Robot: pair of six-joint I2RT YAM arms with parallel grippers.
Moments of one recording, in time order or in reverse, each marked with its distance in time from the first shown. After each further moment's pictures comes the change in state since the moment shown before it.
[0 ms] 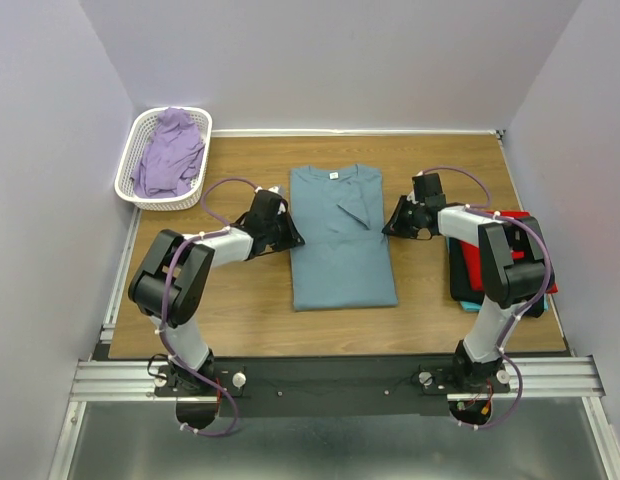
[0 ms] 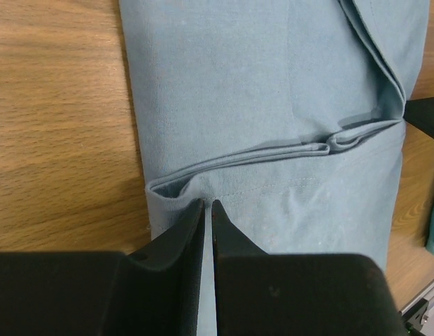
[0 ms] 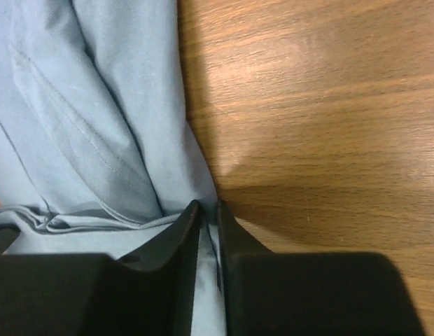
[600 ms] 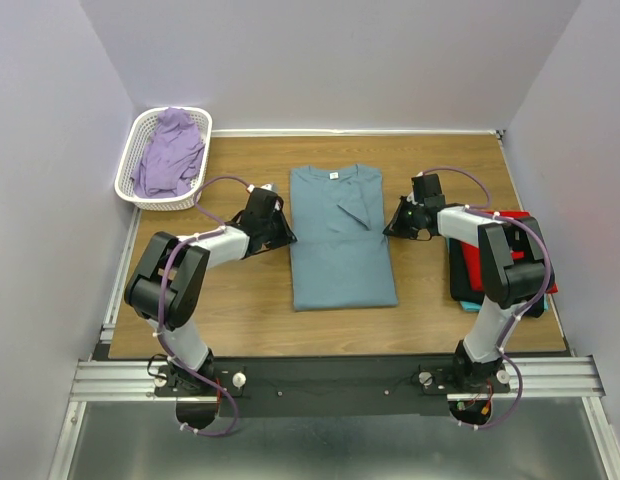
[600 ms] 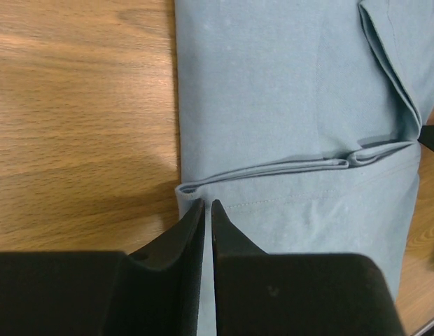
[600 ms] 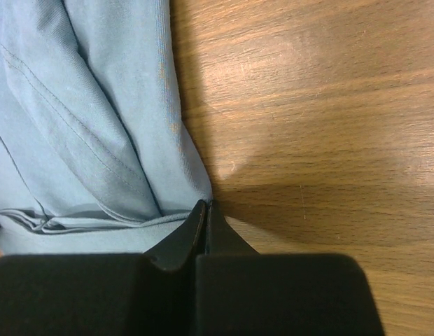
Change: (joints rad) left arm 0.024 -0.029 0.005 -0.046 -0.069 0.011; right arm 0.000 -0.002 -0.006 0.000 0.026 0.003
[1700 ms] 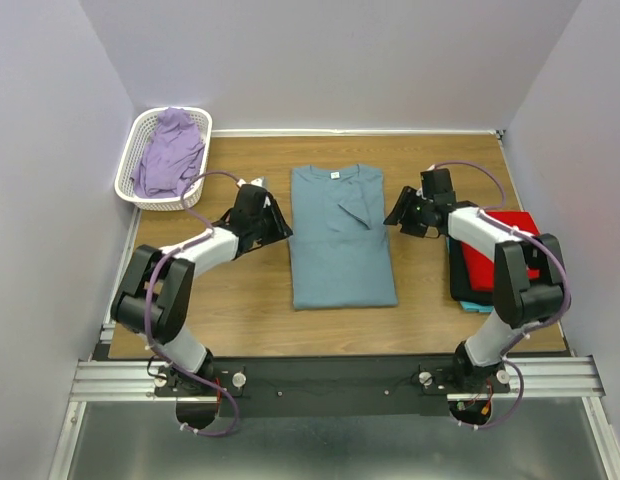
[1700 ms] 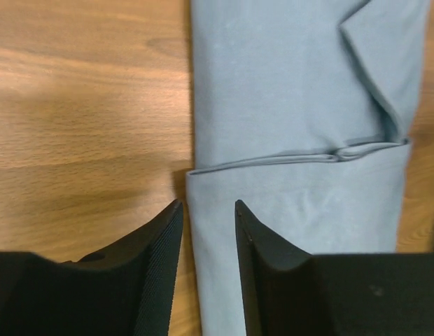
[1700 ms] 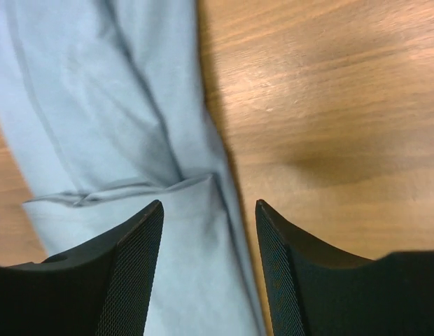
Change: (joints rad) left arm 0.041 -0.086 -0.019 -0.043 -0.005 0.040; right arm -0.007 -0.132 -0.007 -0.089 0.047 0.023
